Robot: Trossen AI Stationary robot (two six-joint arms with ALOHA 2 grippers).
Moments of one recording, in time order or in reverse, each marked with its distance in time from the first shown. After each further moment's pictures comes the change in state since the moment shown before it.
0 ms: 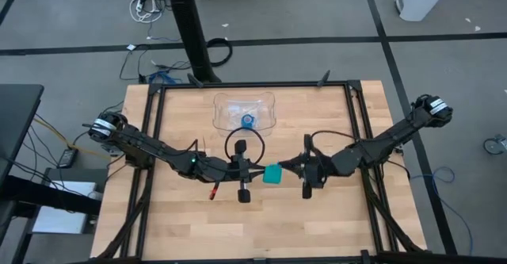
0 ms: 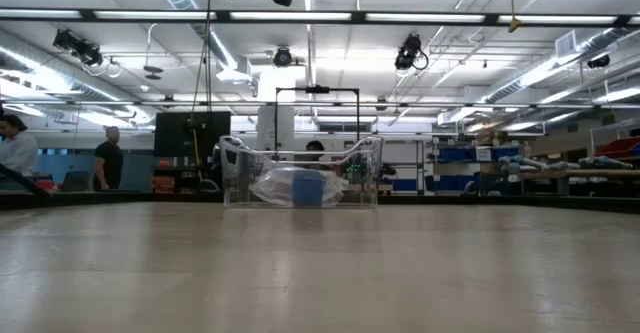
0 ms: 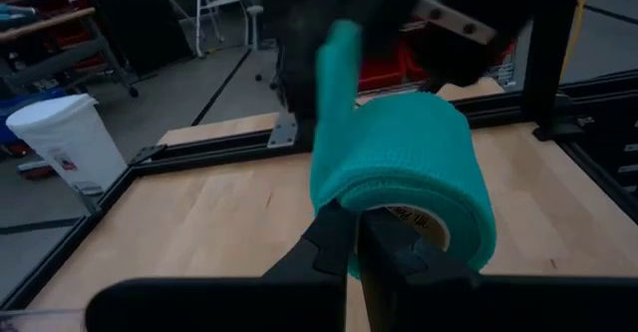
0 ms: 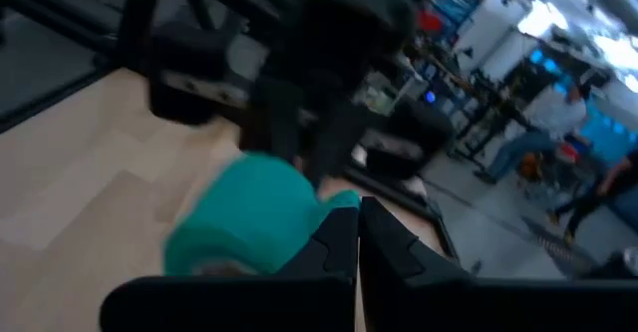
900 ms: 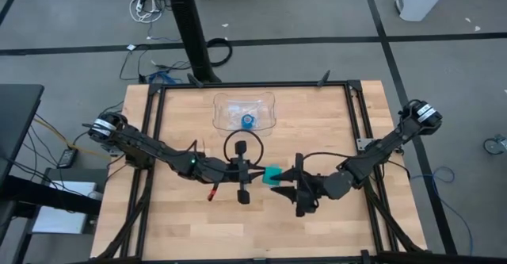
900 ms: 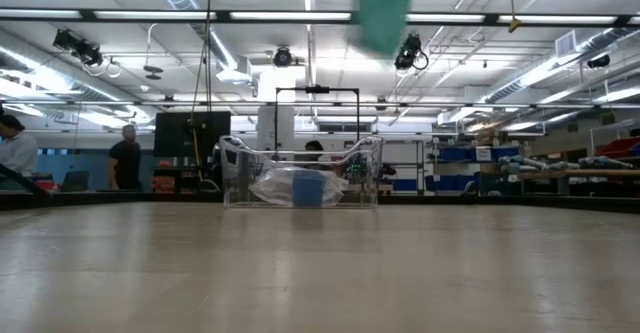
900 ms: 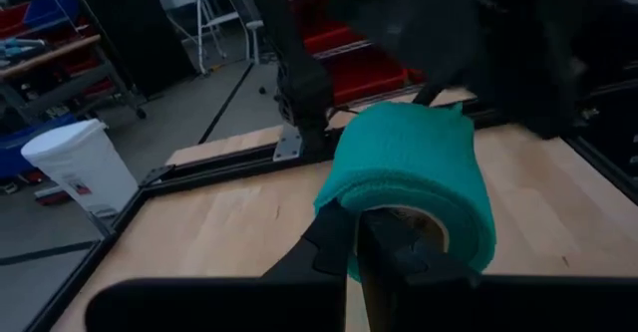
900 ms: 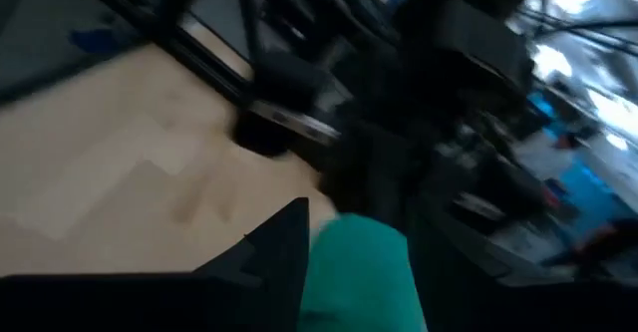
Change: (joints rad) left arm -0.007 -0.003 0.001 0.027 -0.007 0.084; right arm 0.119 0.198 0.130 0.021 0.086 -0.128
